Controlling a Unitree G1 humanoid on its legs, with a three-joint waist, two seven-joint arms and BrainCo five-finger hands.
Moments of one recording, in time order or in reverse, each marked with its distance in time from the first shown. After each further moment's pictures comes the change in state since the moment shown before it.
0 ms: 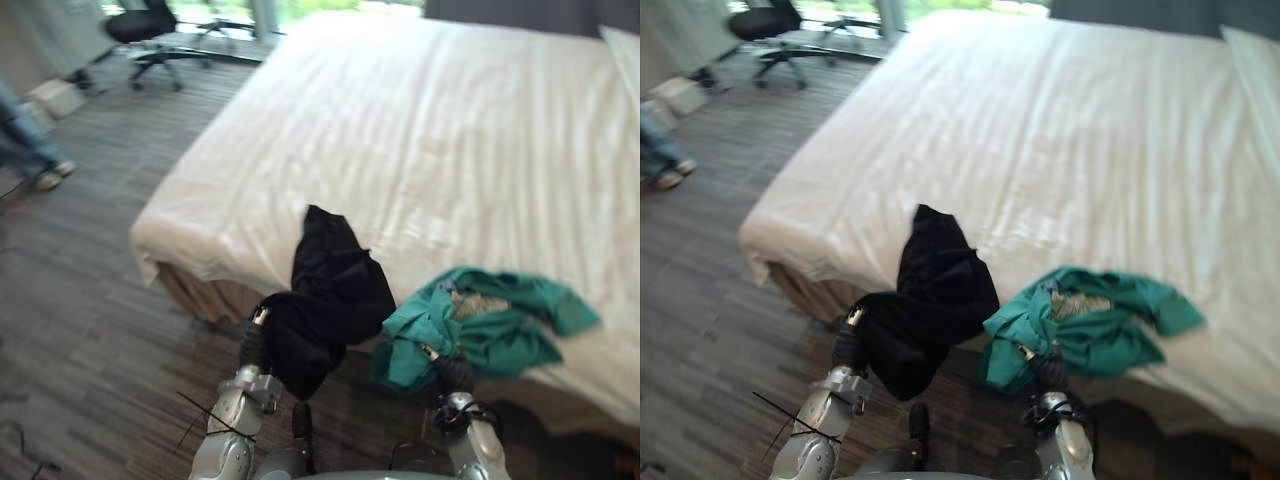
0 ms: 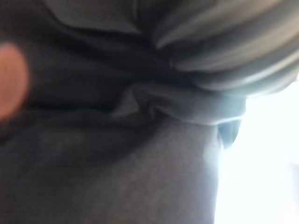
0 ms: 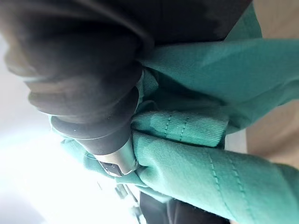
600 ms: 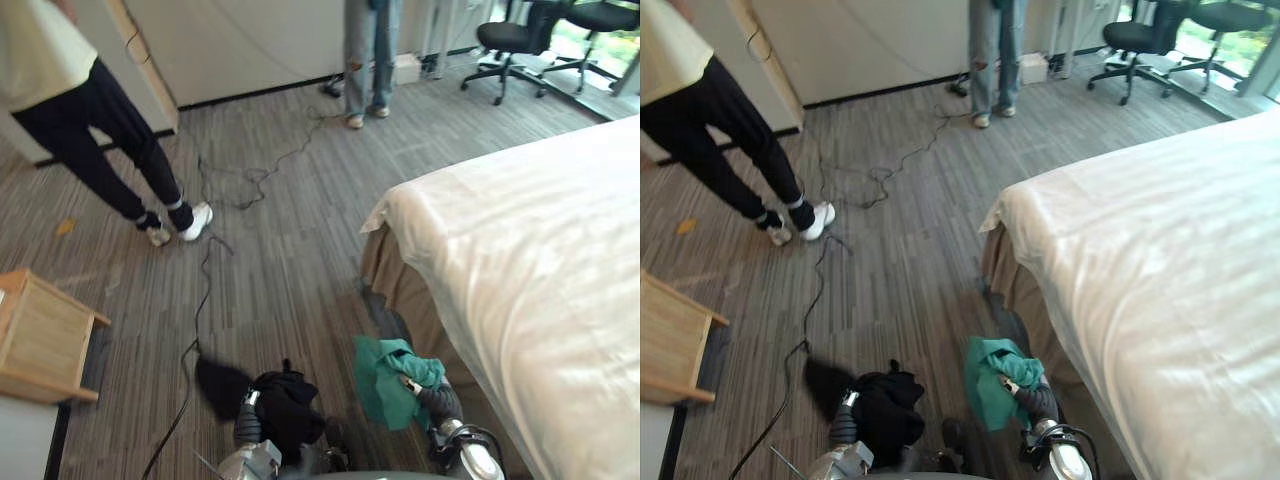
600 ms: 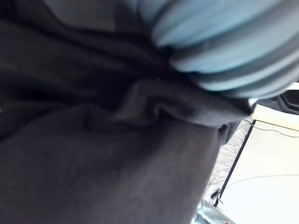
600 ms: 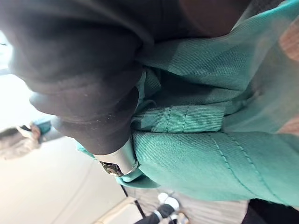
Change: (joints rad) left arm 0.140 -0.077 0.001 0.147 0.042 0.075 0.046; right arm 0.093 -0.067 0.084 0.064 0.010 0.068 -0.021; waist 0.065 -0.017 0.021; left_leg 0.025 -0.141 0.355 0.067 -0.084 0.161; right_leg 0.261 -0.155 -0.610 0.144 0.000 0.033
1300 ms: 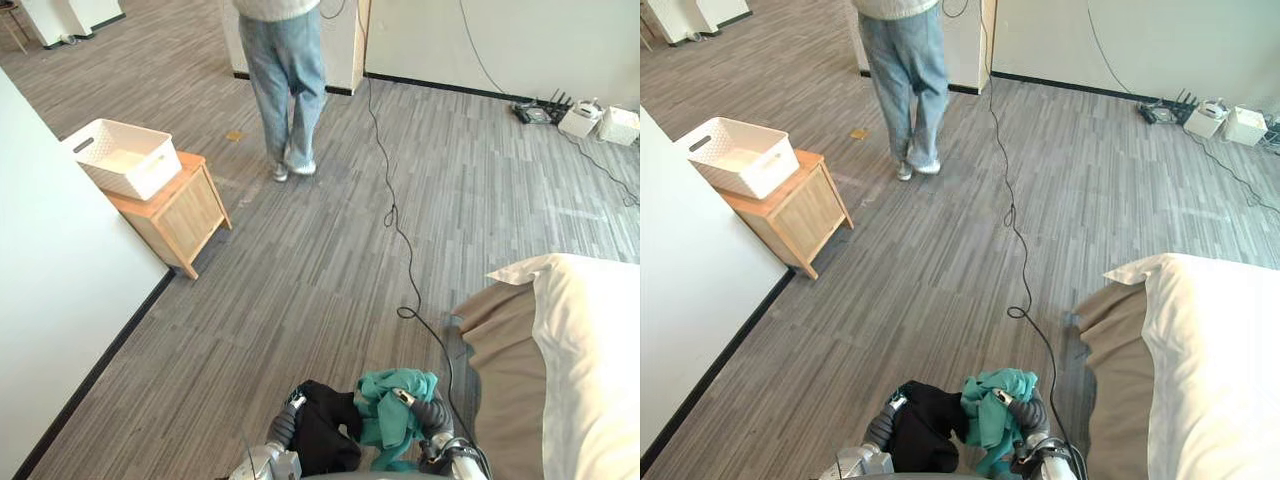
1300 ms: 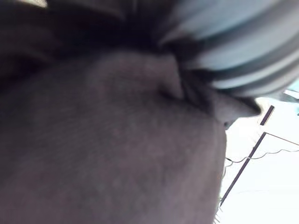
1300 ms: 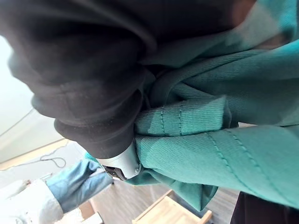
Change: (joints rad) left arm -0.137 0.100 -0.199 0.198 0.113 0.060 -0.138; right arm -0.021 0.020 0.006 0.172 0.057 -0.108 -0.006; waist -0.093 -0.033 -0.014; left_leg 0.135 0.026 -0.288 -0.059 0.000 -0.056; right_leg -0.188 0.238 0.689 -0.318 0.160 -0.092
